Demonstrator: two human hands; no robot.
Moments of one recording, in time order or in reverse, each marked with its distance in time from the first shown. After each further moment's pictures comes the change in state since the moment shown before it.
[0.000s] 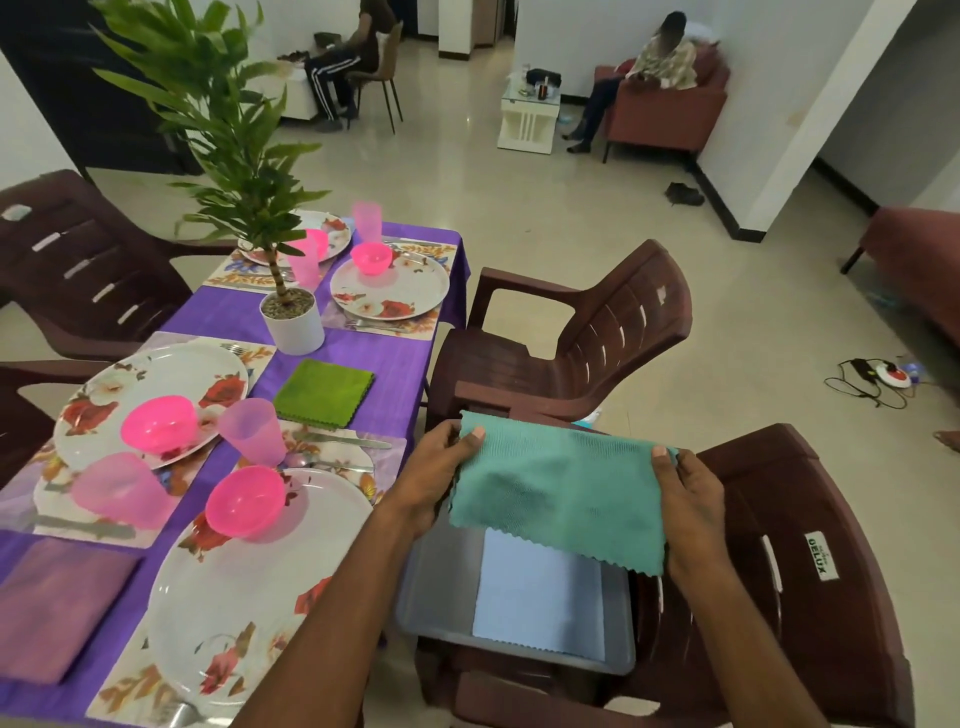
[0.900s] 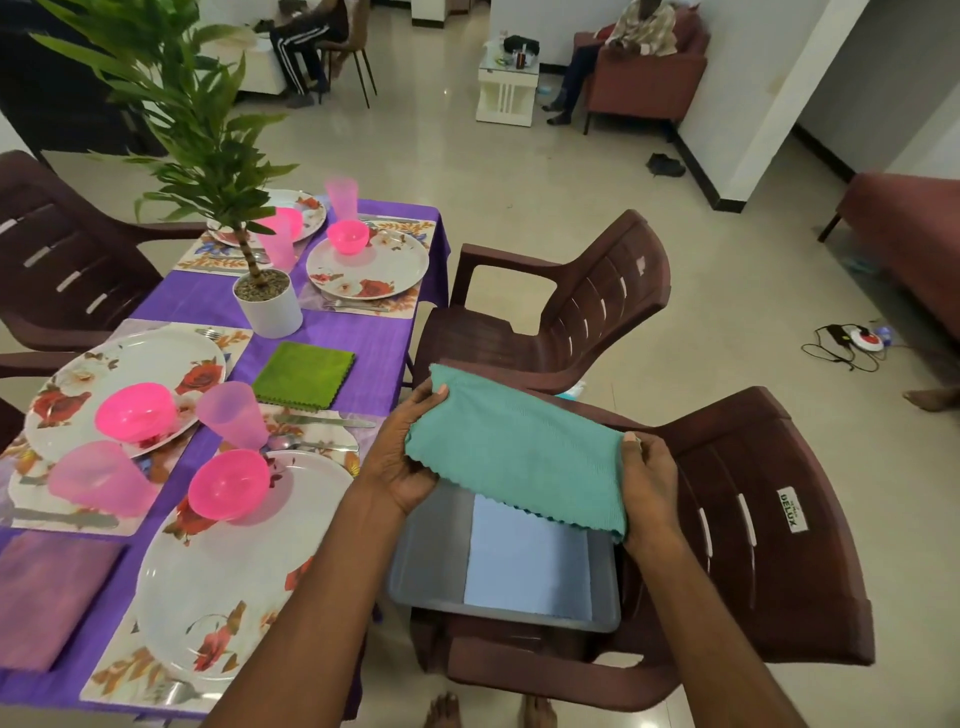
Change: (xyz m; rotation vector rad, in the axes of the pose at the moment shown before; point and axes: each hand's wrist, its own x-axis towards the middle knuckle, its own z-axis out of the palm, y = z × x) left_hand -0.026 0.021 0.011 -0.606 -0.081 -0.047; right_hand -0.011 0.020 0.011 -0.010 0.106 0.131
